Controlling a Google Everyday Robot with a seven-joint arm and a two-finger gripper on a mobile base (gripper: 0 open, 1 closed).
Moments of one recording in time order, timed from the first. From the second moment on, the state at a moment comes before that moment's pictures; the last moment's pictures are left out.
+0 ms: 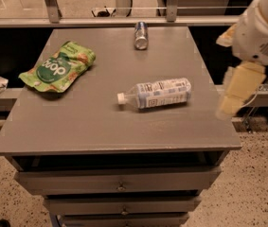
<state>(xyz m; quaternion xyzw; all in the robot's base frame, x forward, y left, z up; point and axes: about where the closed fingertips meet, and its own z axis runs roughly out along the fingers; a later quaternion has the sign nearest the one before) 0.461 -0.190 0.967 -0.61 0.77 -0.02 0.18</state>
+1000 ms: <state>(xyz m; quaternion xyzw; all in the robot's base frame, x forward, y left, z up) 0.548 -0.074 0.894 -0.64 0.73 0.07 0.22</state>
